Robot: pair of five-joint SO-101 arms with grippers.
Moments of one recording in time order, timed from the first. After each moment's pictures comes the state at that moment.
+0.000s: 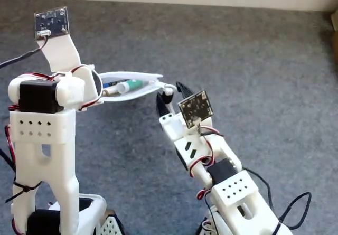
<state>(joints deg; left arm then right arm) -5.1 -25.1 -1.8 95.9 22.7 -32.6 -58.7 74.9 4.0 6.9</state>
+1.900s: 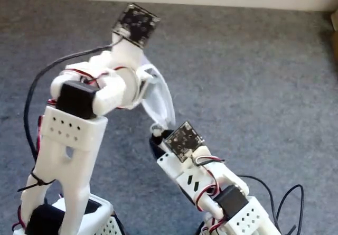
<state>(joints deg) 15.9 -24.6 -0.9 80.6 -7.3 -43.4 -88.4 81.9 39.7 10.2</state>
